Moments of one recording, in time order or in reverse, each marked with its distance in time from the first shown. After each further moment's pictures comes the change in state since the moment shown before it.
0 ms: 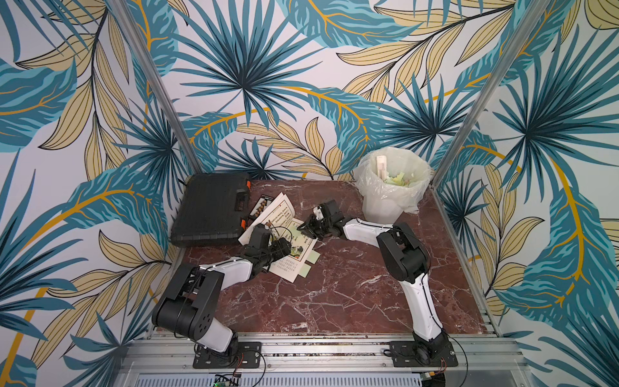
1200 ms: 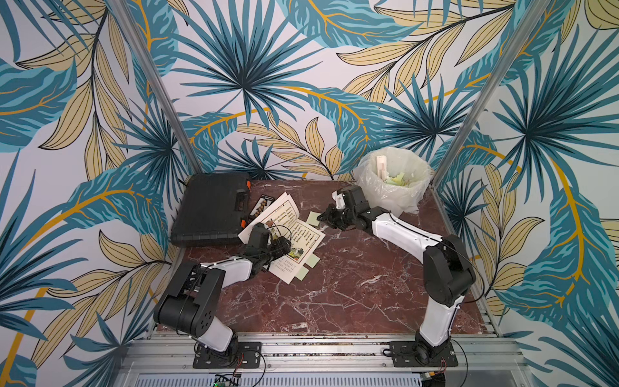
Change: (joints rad) left arm 0.015 0.021 0.000 0.038 0.019 -0.008; right arm -0.079 -0.472 -0.156 -0.281 0.119 -0.287
